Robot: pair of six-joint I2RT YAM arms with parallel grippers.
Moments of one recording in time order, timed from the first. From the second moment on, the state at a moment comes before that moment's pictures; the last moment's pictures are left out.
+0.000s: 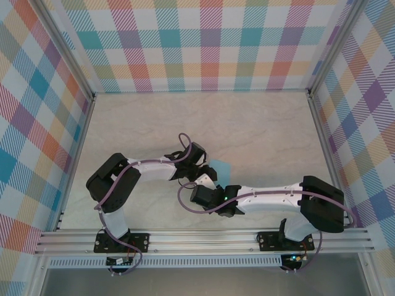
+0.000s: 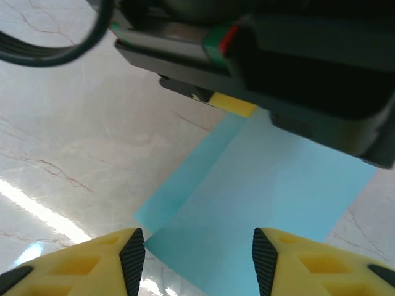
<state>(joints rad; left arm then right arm) -0.78 1.80 0.97 -0.14 0.43 -0.95 1.29 1.50 0.83 -0.52 0.43 0.53</state>
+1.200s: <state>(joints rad) -0.78 1.80 0.98 -0.16 0.43 -0.95 1.27 1.44 0.83 -0.59 0.40 0.63</state>
